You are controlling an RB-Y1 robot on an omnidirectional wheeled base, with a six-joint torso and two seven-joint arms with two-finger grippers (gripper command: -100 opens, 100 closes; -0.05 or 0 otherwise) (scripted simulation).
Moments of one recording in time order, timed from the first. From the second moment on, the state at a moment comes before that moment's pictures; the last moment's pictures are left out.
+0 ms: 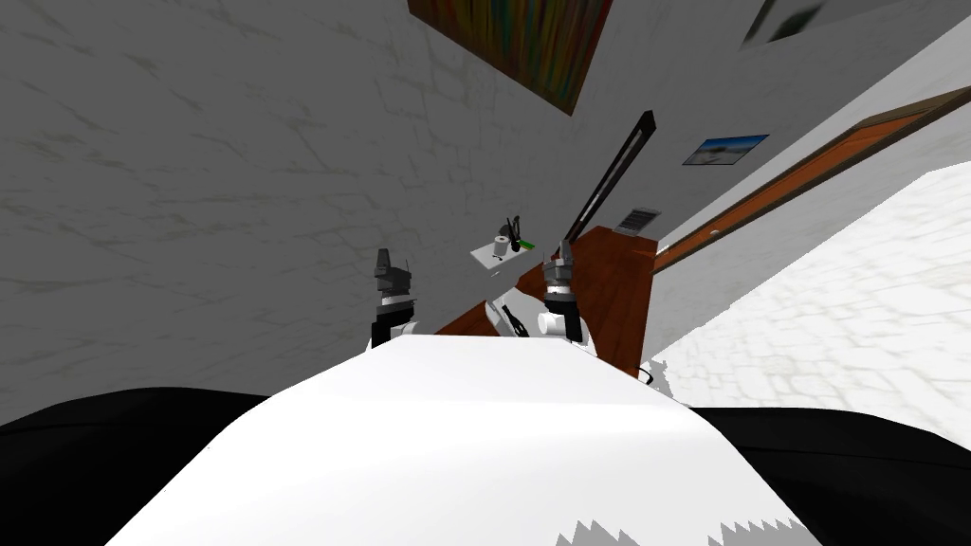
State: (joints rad) left arm 0.51 -0.04 0.04 -2.20 0.11 -0.43 -0.13; right arm 0.33 -0.11 0.01 -2.16 -0.01 -0.35 -0.04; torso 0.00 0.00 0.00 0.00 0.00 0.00
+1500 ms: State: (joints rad) left arm 0.51 -0.04 0.04 -2.20 0.11 -0.43 -0.13; right arm 0.20 -0.13 -0.01 -2.04 0.01 -0.21 0.04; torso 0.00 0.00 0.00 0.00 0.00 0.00
